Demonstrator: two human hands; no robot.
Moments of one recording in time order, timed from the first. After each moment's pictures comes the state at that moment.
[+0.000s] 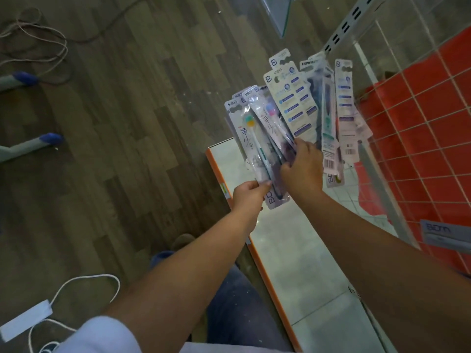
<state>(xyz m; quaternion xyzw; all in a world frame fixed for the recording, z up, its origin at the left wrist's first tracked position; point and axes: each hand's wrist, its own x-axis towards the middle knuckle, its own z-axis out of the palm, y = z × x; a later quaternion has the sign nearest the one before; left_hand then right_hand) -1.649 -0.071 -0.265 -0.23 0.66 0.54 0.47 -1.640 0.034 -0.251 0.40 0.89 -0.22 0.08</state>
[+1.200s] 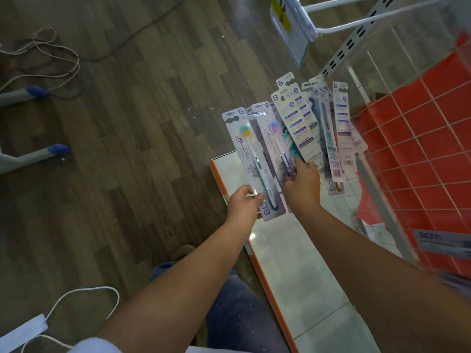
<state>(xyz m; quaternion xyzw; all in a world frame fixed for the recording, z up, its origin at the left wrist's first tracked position) -1.657 -0.112 -0.246 -0.18 0.64 0.59 0.45 -1.637 0.001 -0.237 0.45 0.85 -0.27 0.06</state>
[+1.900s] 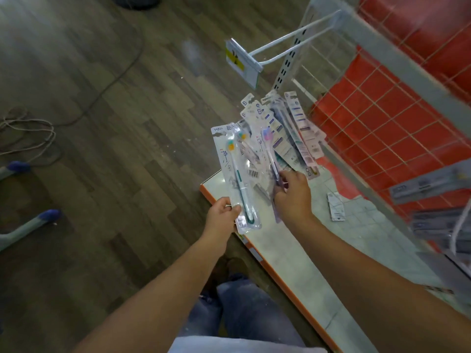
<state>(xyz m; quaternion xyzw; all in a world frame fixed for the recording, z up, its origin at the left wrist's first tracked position) -1.666 -0.191 -0.204 -0.06 0.64 0.59 0.49 -1.598 -0.074 -0.161 0.50 0.79 -0.35 -0.07</state>
